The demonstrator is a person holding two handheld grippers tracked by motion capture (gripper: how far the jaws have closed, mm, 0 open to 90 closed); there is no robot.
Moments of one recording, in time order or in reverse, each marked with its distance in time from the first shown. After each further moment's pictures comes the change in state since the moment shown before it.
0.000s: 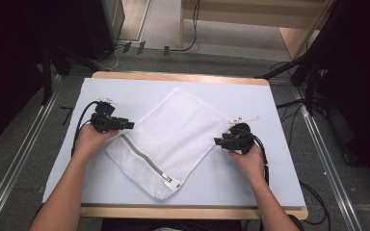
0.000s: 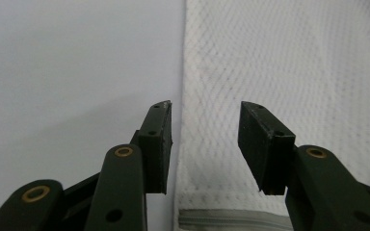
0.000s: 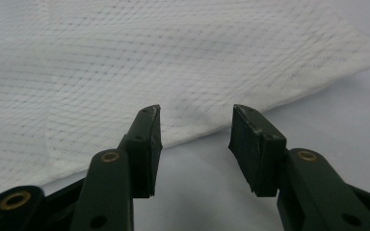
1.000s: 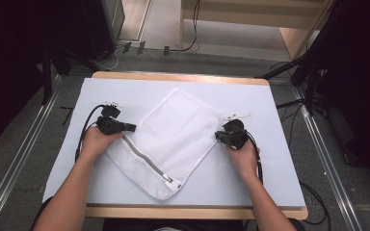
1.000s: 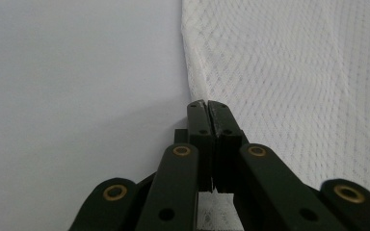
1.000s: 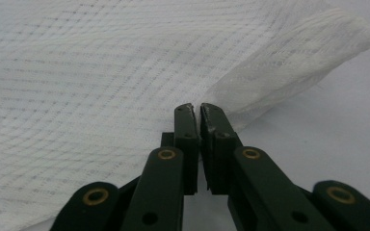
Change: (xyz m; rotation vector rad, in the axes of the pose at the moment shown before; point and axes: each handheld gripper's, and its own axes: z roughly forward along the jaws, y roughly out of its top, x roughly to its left) left arm 0.001 -0.005 0.016 0.040 -0.059 -0.050; right arm 0.000 0.013 0.025 0.014 -0.075 -0.005
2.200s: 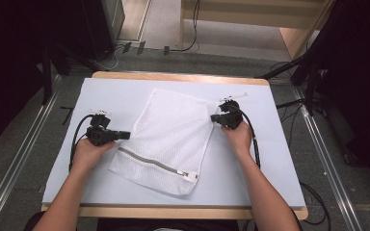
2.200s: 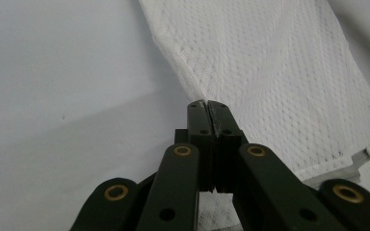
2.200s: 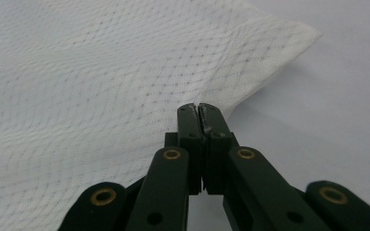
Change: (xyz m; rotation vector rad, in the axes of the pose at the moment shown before) left arm -0.023 -0.038 -0.033 -0.081 -0.024 -0.060; right arm -0.025 0.058 0.031 -0.014 0.051 0.015
